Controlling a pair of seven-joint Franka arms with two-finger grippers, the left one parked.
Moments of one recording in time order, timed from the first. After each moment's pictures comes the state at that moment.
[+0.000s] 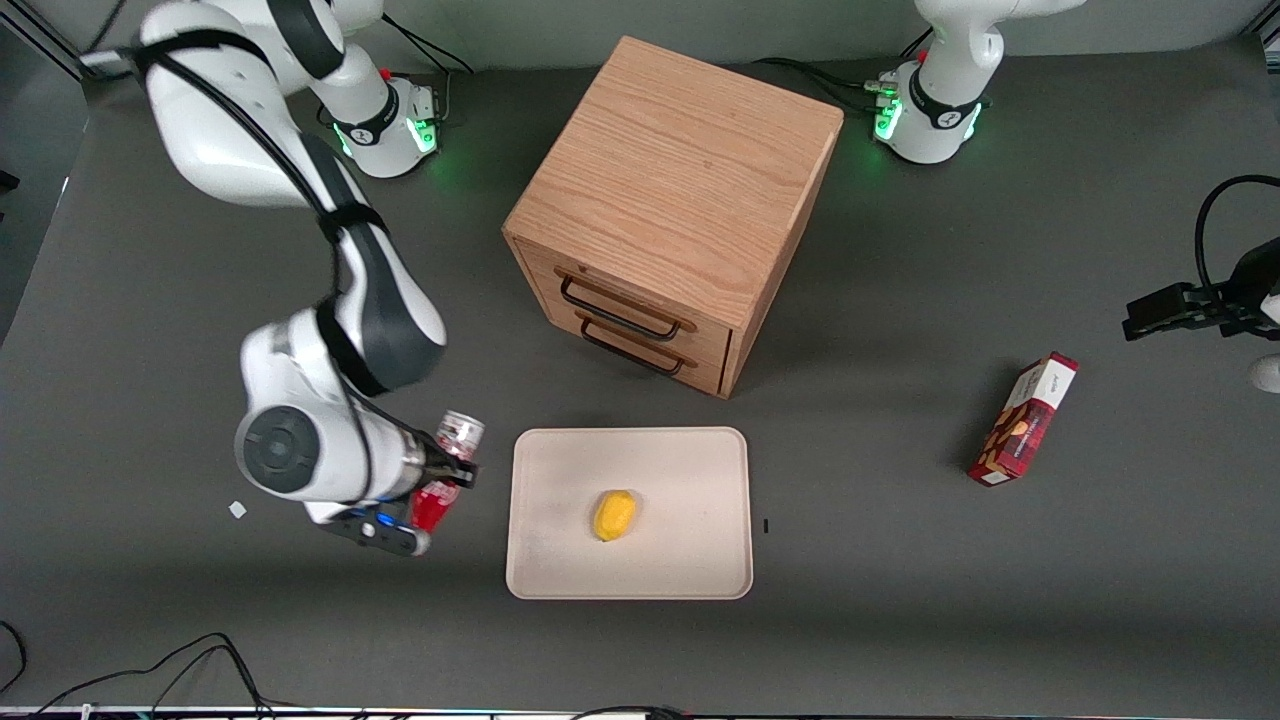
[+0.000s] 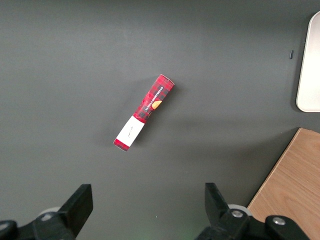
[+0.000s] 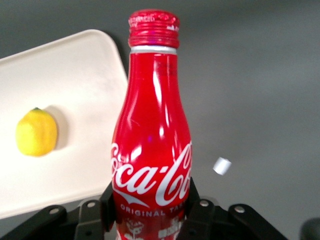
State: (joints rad) arm 0.29 0.85 0.08 -1.03 0.03 1.78 0.61
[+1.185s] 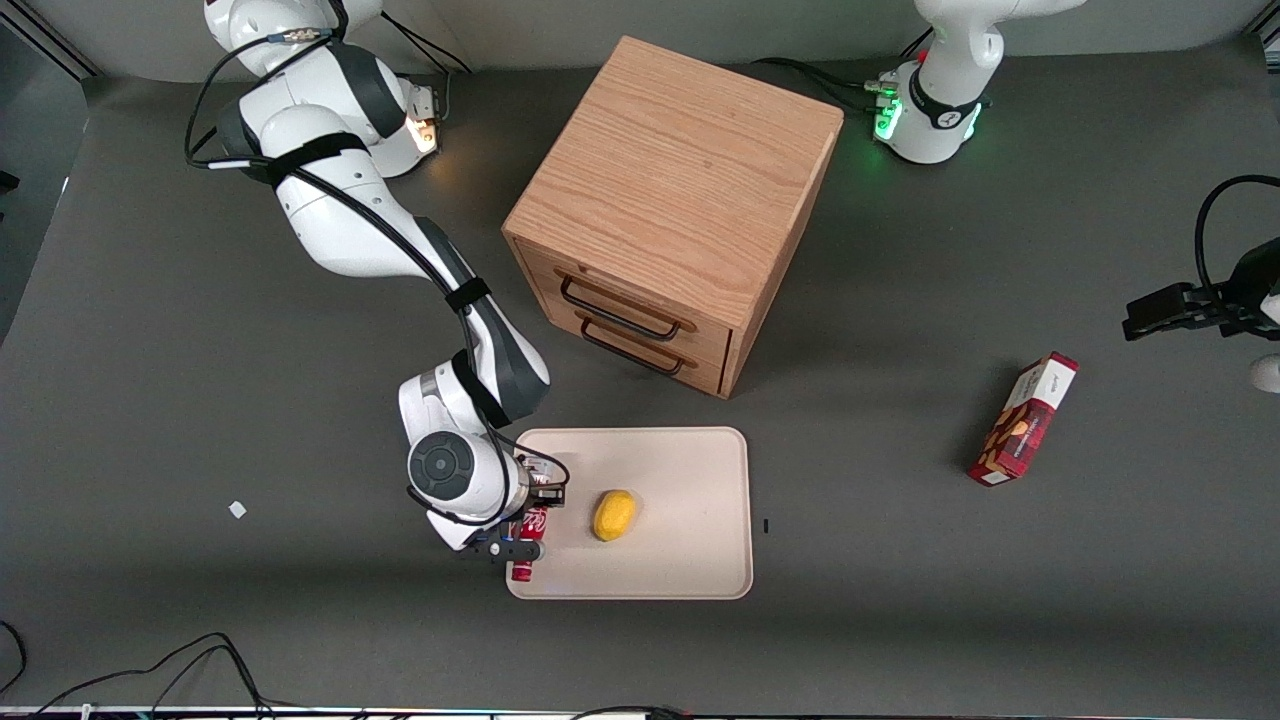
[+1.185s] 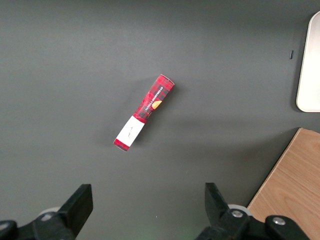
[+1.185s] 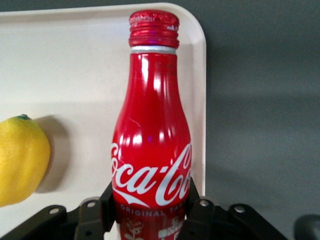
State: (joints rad) arm 0.39 1.07 0.05 -1.00 0.01 2.07 0.45
